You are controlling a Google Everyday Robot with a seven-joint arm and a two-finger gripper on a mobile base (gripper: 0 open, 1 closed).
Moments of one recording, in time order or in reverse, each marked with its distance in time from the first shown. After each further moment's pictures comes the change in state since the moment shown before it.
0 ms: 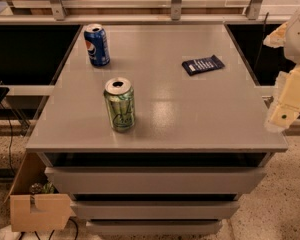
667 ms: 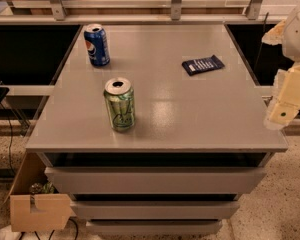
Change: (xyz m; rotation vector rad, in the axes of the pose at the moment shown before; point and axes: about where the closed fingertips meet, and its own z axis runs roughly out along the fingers) arm -0.003 -0.004 -0.001 0.010 0.005 -0.019
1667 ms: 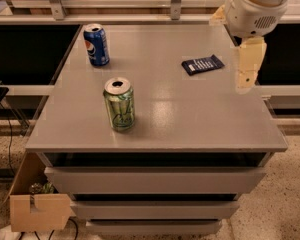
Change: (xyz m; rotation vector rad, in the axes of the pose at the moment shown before) arm -0.059 -0.079 0.046 -0.010 0.060 -0.393
